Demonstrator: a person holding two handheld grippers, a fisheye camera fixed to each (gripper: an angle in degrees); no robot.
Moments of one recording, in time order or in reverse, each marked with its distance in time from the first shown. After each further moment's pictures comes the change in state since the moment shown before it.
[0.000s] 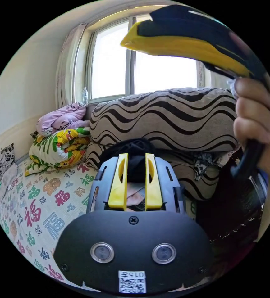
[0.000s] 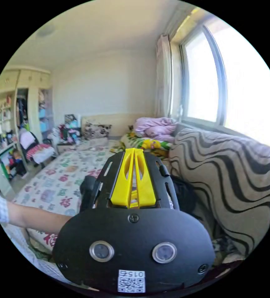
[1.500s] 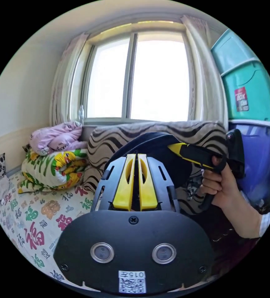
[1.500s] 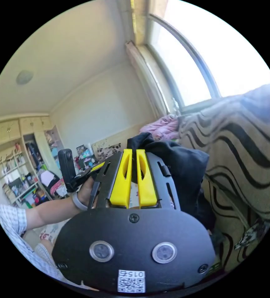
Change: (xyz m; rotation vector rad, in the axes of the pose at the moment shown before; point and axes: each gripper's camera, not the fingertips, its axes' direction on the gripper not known) left arm -0.117 -0.026 -0.164 0.263 0.126 0.000; right arm 0.084 0.039 0.011 0.148 -0.286 0.274
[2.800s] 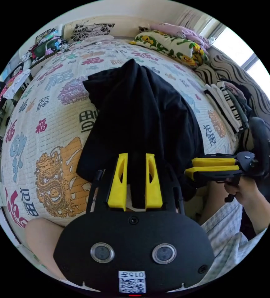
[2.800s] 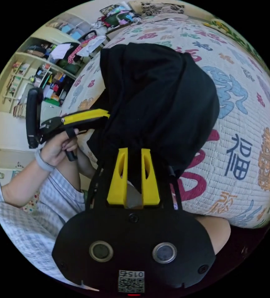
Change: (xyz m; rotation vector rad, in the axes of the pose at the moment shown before) left arm -0.090 0.514 -0.451 -0.828 -0.553 -0.763; right arm -0.401 0.475 0.318 -1.265 -0.255 -0.077
